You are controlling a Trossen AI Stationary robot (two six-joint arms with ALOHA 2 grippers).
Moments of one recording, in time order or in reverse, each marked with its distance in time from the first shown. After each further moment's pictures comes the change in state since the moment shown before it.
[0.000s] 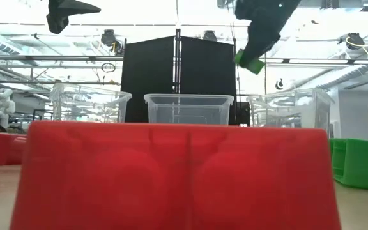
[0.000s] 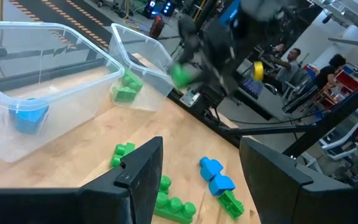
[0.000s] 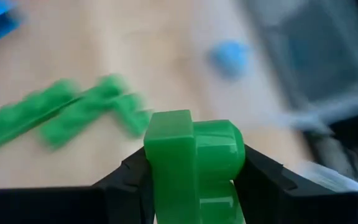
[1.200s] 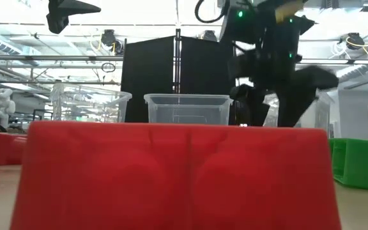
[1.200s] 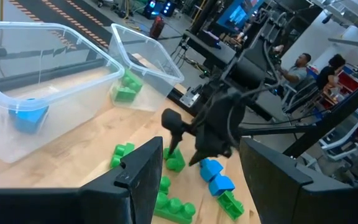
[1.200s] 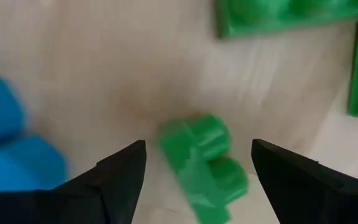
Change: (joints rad) left arm 0.000 0.000 0.000 0.001 0.000 0.000; right arm 0.195 0.402 -0.110 0.076 -0.303 -0.327
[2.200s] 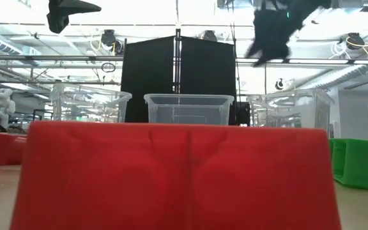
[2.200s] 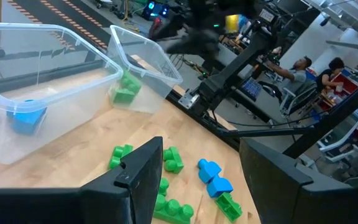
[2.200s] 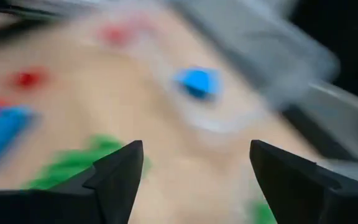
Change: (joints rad) left arm 0.000 0.000 0.000 0.010 0.000 0.000; right arm -0.514 -0.589 -0.002 0.084 0.009 0.396
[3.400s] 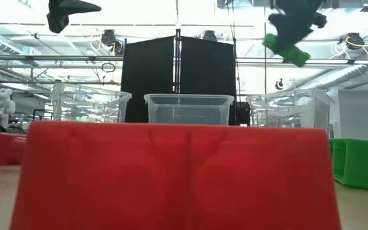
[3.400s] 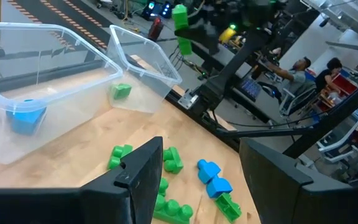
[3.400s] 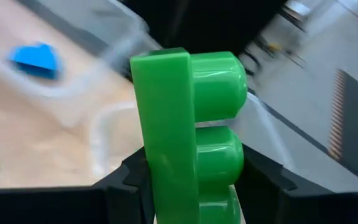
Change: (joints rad) left arm 0.000 0.000 0.000 0.001 0.000 -0.003; right arm 0.249 0.023 0.177 -0.568 0.787 0.421
